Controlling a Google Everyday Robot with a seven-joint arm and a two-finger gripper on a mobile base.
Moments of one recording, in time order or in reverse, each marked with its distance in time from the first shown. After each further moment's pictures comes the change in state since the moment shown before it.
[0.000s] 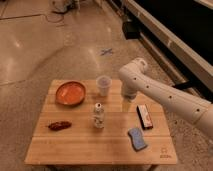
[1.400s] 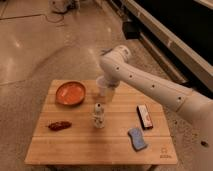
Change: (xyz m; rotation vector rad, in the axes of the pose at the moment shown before) arm 0.127 0.028 -0.052 -0.137 0.125 -0.243
